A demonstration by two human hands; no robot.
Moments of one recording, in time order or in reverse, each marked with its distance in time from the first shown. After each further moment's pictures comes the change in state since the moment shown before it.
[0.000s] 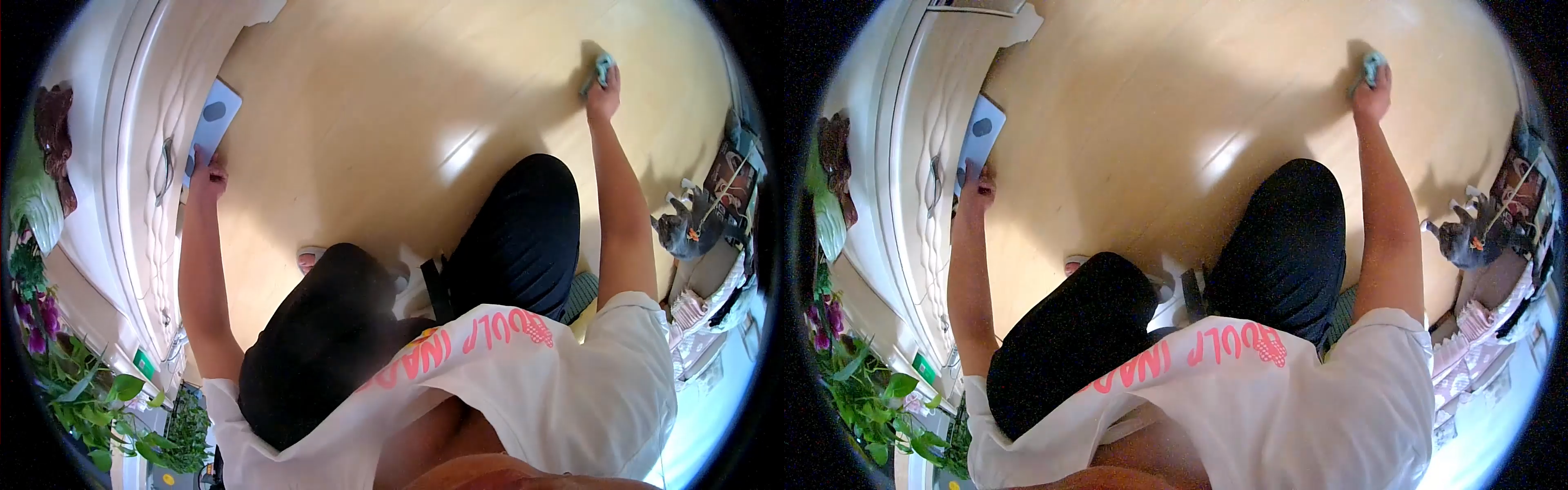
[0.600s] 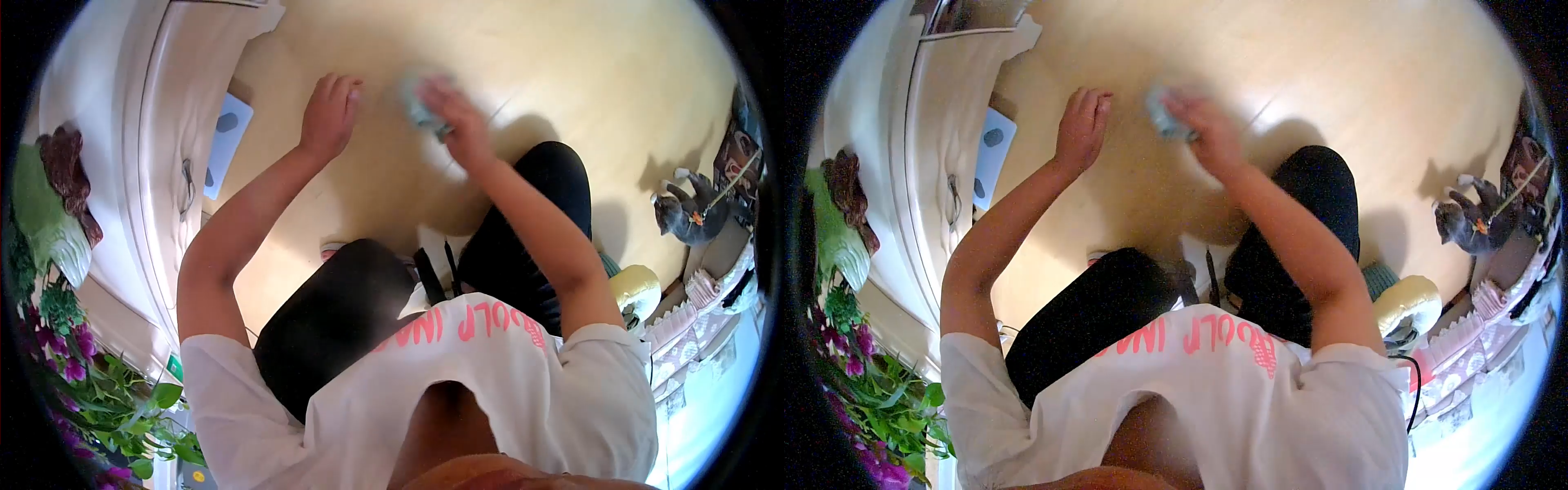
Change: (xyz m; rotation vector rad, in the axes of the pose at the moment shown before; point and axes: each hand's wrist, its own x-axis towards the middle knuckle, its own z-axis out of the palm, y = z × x) left_hand -0.139 -0.113 0.224 1.296 -0.668 1.617; right_hand -0.197 -0.268 0.001 0.504 -0.642 -0.394
